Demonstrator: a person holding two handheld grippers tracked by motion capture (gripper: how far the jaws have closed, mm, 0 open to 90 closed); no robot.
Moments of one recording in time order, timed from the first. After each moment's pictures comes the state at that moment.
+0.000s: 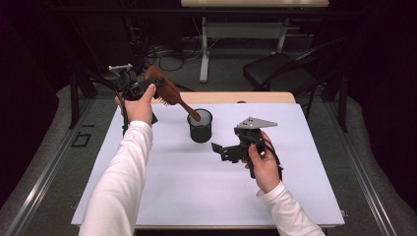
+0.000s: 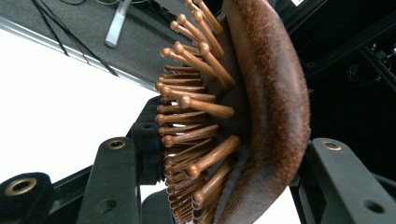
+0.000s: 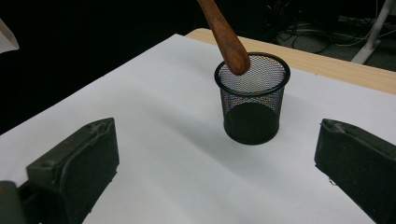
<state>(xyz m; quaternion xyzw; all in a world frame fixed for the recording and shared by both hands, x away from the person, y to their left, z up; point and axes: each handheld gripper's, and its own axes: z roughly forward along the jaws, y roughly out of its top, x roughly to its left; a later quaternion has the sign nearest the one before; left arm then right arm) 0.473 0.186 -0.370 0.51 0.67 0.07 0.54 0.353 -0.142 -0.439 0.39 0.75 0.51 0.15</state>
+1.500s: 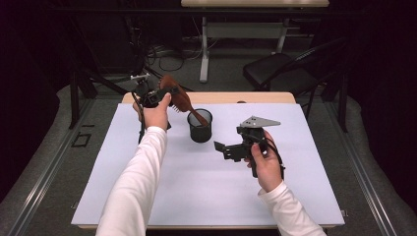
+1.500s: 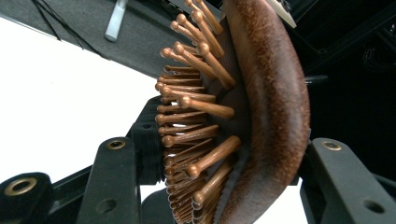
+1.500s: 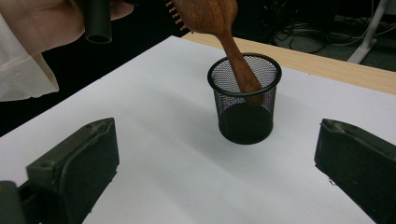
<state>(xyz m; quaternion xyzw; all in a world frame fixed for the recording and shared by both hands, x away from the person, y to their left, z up) 0.487 0.153 -0.410 0.53 0.66 0.08 0.53 0.355 -0.149 -0.438 0.39 0.75 0.51 0.15</state>
